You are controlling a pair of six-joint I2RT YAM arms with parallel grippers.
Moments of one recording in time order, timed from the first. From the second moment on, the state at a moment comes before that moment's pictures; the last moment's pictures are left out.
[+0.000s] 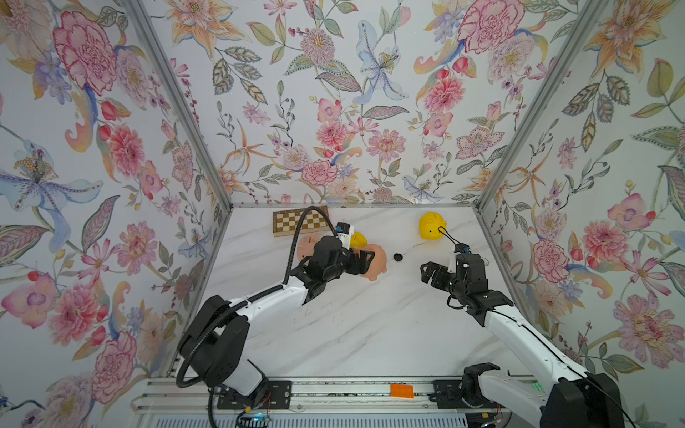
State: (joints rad) left arm -0.71 1.60 1.03 0.17 0.08 -0.43; right arm 0.22 1.05 0.62 -0.24 -0.04 0.49
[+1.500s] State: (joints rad) left arm -0.84 2.43 1.93 0.02 -0.55 -0.28; right arm 0.20 0.76 0.57 -0.38 -0.19 0.50
